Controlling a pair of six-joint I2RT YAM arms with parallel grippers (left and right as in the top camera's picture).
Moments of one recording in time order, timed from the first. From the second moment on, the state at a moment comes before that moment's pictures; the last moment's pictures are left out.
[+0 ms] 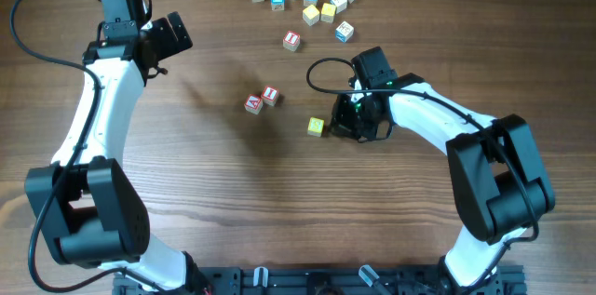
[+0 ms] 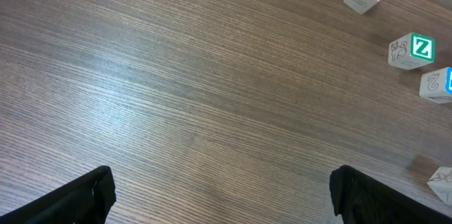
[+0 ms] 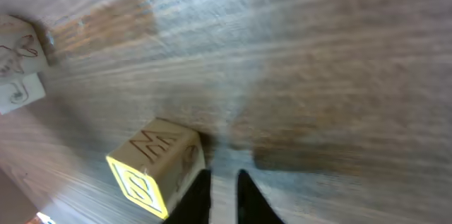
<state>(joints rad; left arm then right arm) 0.10 1.76 1.36 -0.49 -0.06 -0.28 0.39 1.91 1.10 -0.53 -0.46 0.73</state>
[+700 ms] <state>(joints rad) 0.10 1.76 1.36 -0.49 -0.06 -0.28 0.62 1.84 1.24 -0.68 -0.10 0.73</state>
